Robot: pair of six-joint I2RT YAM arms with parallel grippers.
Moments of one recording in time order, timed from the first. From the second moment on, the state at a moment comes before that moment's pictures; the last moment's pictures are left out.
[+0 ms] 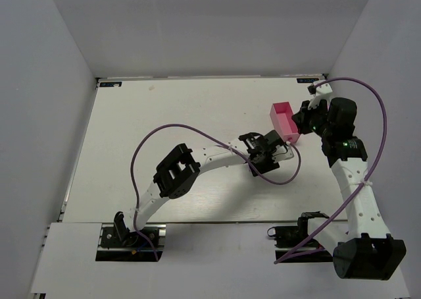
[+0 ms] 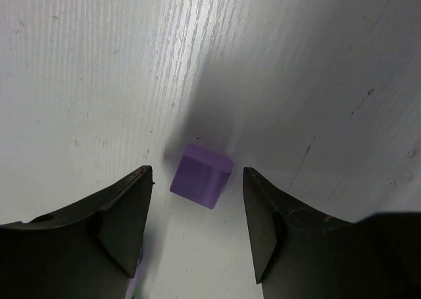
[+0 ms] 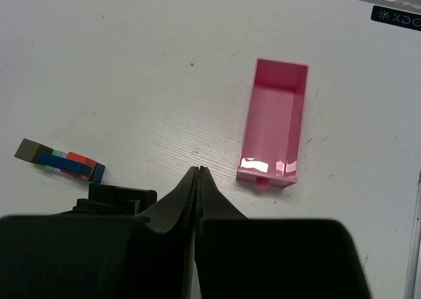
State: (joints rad) left arm -1.10 2.33 1.96 -0.70 -0.09 0.27; right arm 0.01 1.00 1.00 -0.40 -0.36 -0.10
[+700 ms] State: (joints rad) left arm -1.10 2.37 2.00 -0.76 -0.06 0.31; right arm -0.02 0.98 0.98 -0.40 -0.39 -0.10
